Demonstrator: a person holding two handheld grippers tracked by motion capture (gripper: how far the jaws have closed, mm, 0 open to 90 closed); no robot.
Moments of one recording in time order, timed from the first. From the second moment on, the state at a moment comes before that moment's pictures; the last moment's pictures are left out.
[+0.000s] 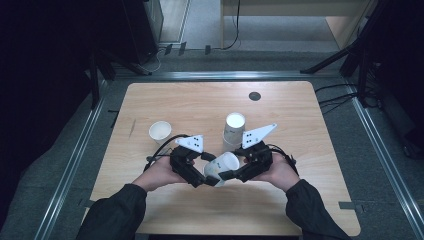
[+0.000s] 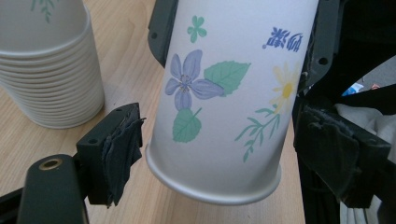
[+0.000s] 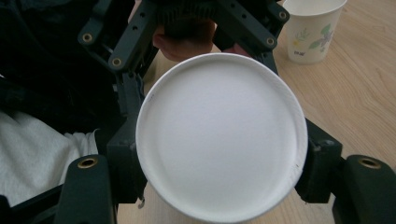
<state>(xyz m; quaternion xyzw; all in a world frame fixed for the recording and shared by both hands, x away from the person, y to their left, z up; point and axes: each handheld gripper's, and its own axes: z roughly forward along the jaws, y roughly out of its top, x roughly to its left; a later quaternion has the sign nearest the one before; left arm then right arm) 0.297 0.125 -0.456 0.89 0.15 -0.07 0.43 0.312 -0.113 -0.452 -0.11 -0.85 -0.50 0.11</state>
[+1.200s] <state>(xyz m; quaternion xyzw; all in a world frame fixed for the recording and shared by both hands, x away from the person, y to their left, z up) 0.295 0.124 -0.457 0.89 0.13 -0.06 0.43 0.312 -0.112 -0.448 -0.11 -0.85 -0.51 0.12</state>
